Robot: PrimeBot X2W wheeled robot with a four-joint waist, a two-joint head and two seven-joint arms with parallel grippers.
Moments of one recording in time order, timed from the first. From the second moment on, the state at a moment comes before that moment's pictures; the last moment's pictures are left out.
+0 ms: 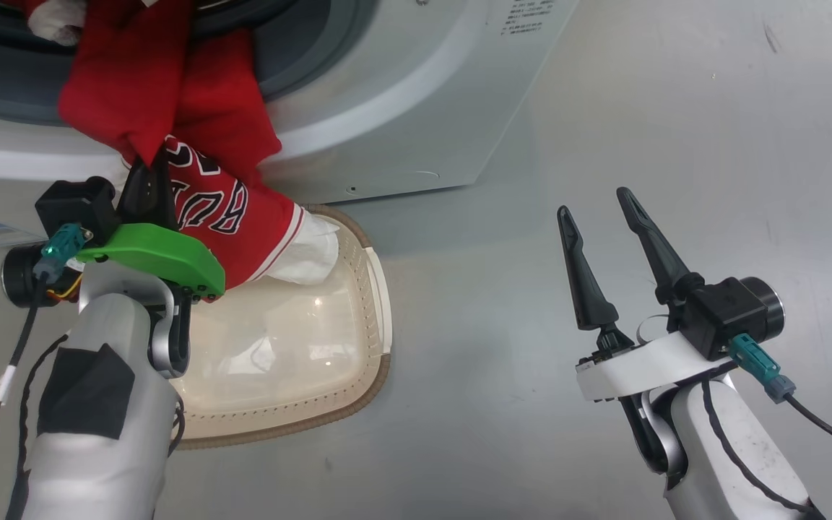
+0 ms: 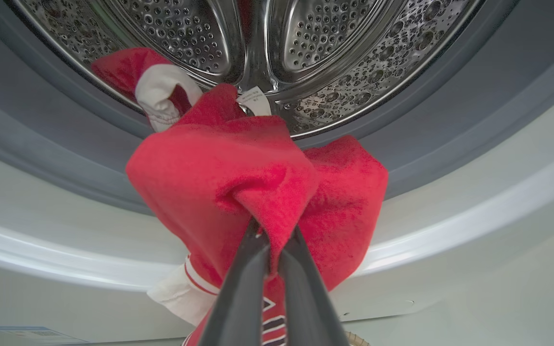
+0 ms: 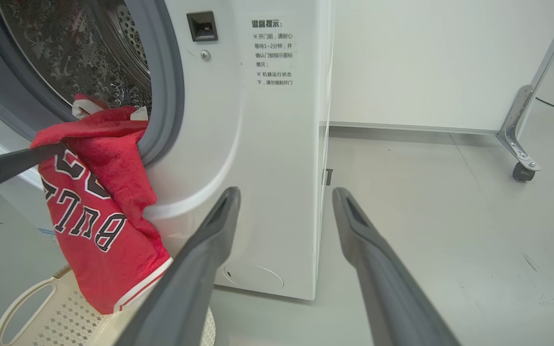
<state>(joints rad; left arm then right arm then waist) -0.65 0.05 -0.16 0.65 -0.36 0.03 -0.25 -0.23 -0.05 0.31 0.09 0.24 0.01 -0.26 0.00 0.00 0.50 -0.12</state>
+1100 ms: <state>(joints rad) -0.33 0.04 -0.20 0.23 -0.28 0.06 -0.25 -0.13 -0.06 0.28 0.12 0.22 0.02 -0.26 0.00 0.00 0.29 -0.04</state>
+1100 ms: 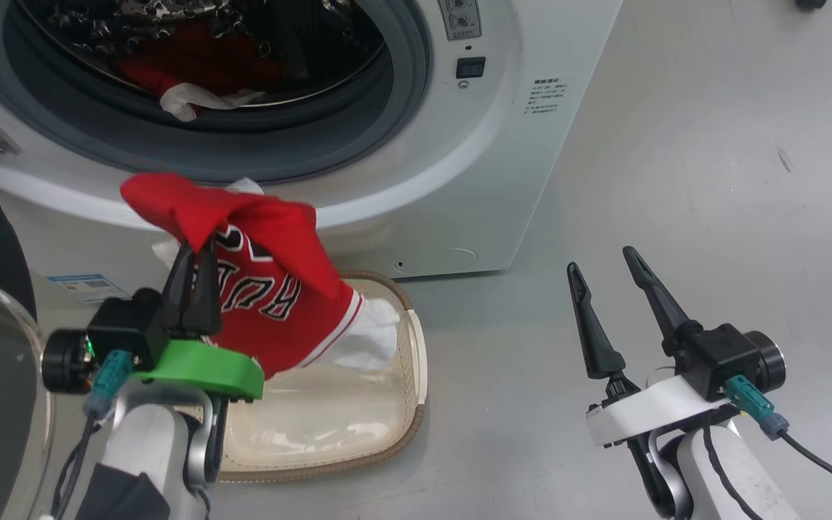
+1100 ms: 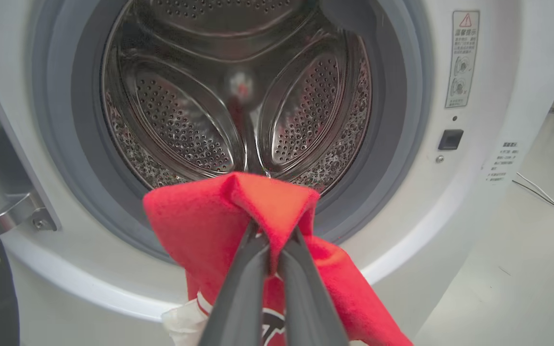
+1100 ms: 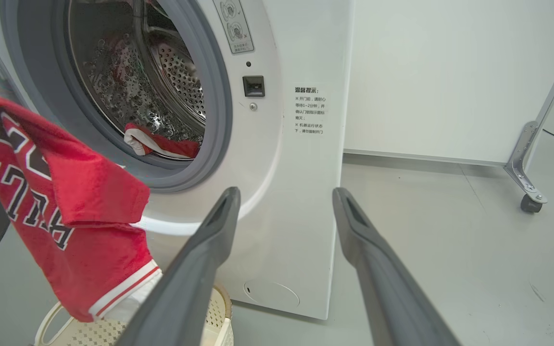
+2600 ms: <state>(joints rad) -0.43 0.10 -0.09 0.70 -0.39 0.09 -0.03 -0.24 -0.05 0.33 0.00 0.29 0.02 -0.26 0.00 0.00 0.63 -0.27</state>
